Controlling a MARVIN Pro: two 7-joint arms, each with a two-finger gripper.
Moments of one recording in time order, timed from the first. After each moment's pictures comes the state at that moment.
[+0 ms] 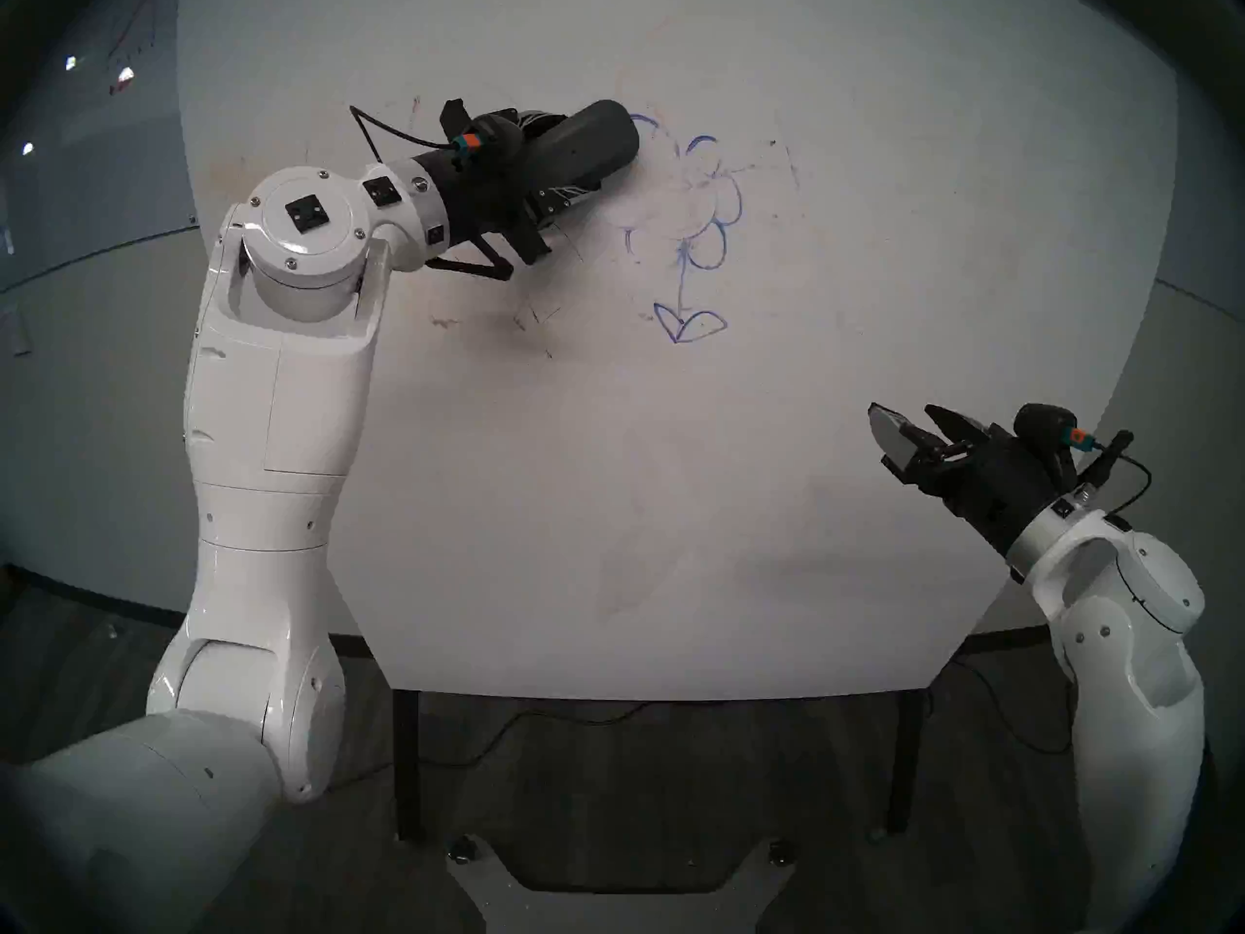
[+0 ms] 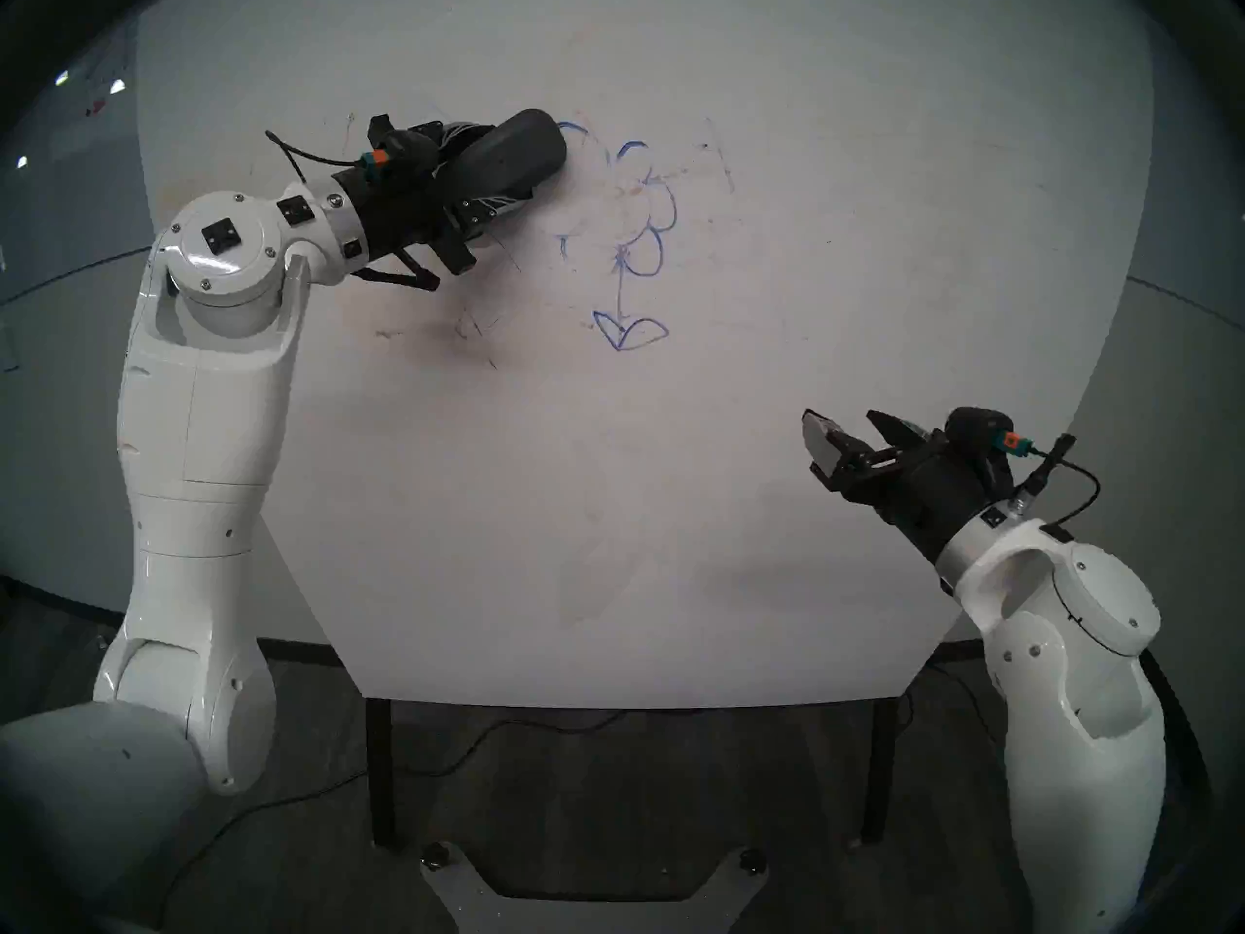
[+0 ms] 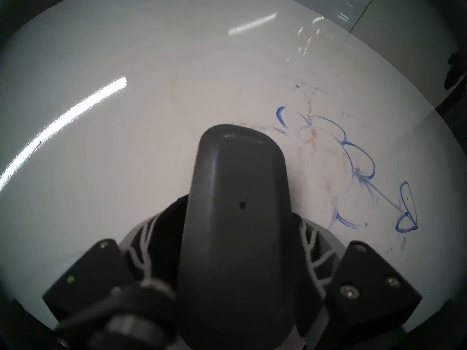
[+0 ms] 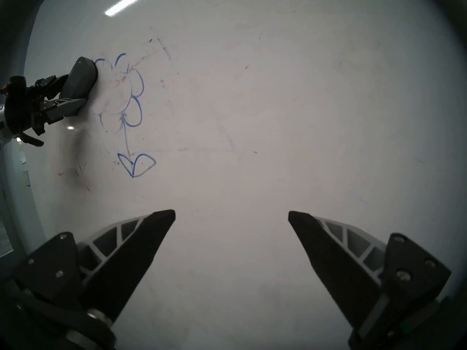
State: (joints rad) left arm 0.80 -1.31 -1.52 -1.77 0.34 0.13 -0.86; right arm -1.85 -1.10 1.92 -2.32 0.76 0.46 0.14
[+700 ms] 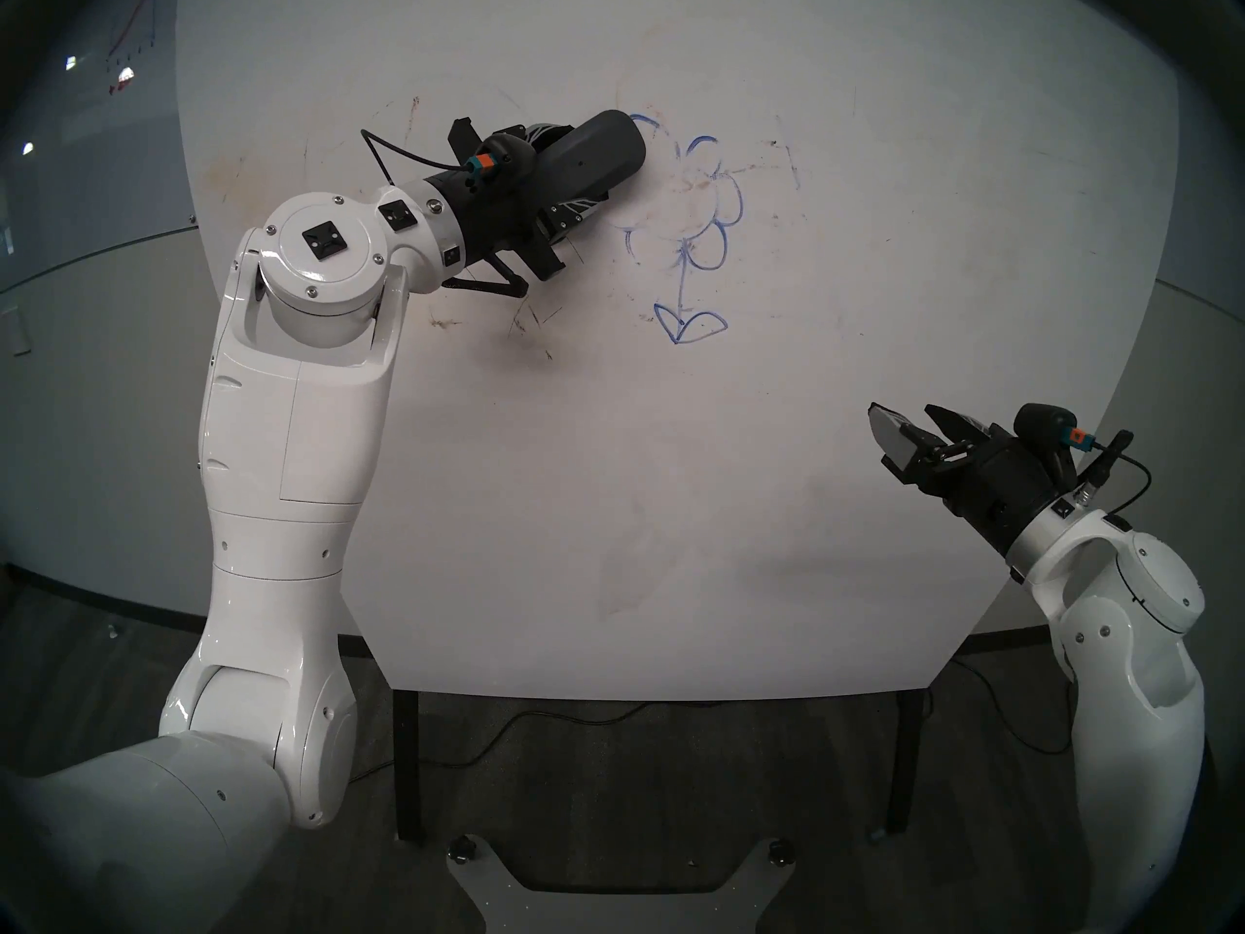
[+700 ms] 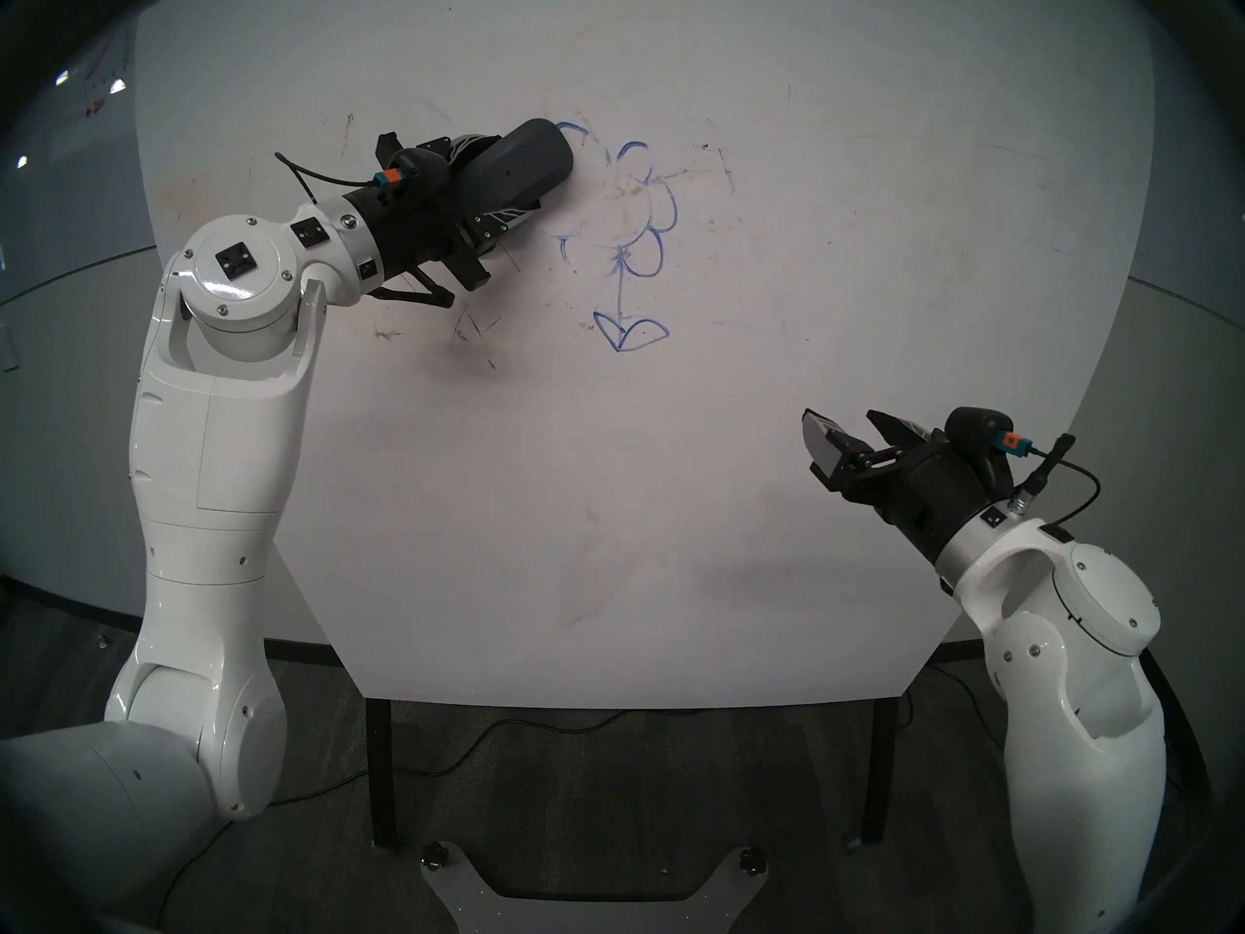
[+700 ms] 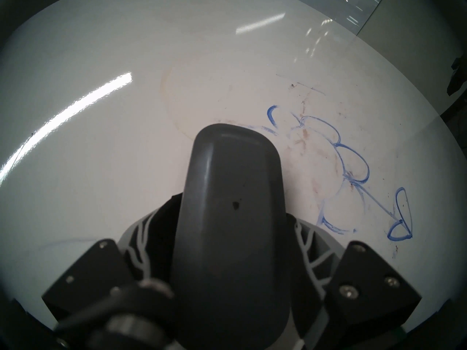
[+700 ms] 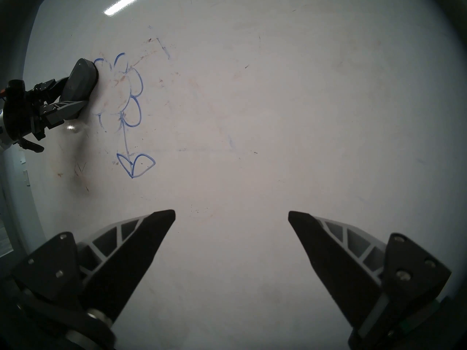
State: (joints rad) left arm 0.88 -1.35 -1.50 -1.82 0.35 0.15 -0.80; right arm -1.85 -1.10 1.92 -2.32 0.76 0.46 0.14
